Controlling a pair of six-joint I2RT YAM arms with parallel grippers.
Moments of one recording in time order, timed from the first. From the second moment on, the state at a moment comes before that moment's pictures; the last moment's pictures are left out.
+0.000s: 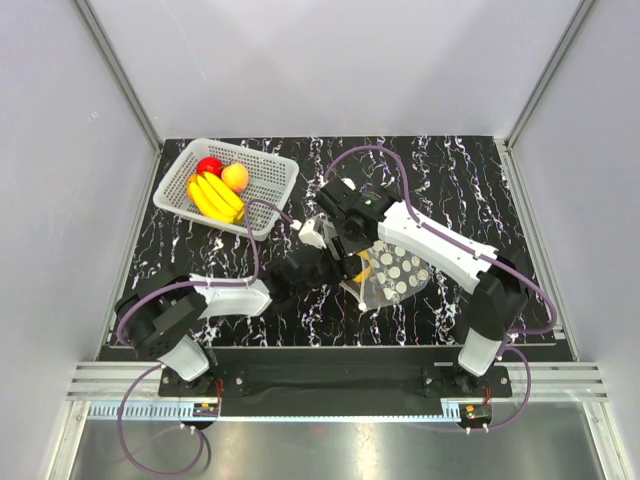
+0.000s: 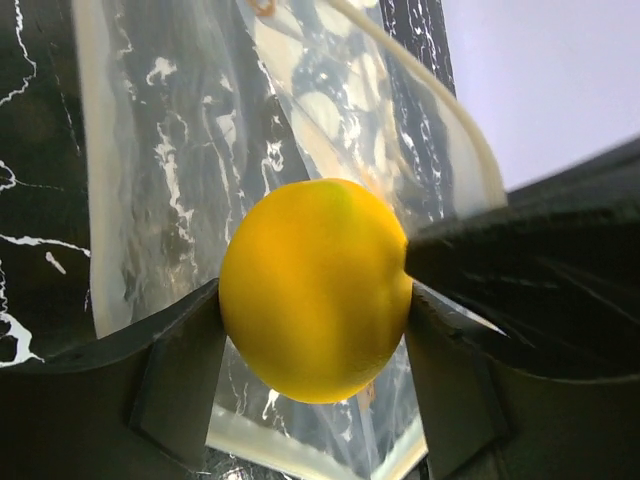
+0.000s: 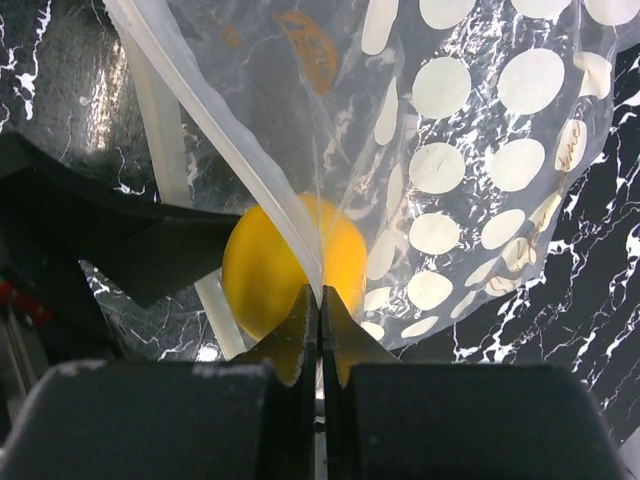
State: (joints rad) left arm -0.93 1.57 0.65 0.56 -0.10 -1.02; right arm 0.85 1.76 1.62 -1.06 0.32 0.37
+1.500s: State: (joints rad) left arm -0.91 1.35 0.72 0.05 -0.16 -0.81; right arm 0.85 1.66 1.64 -1.10 0.37 0.40
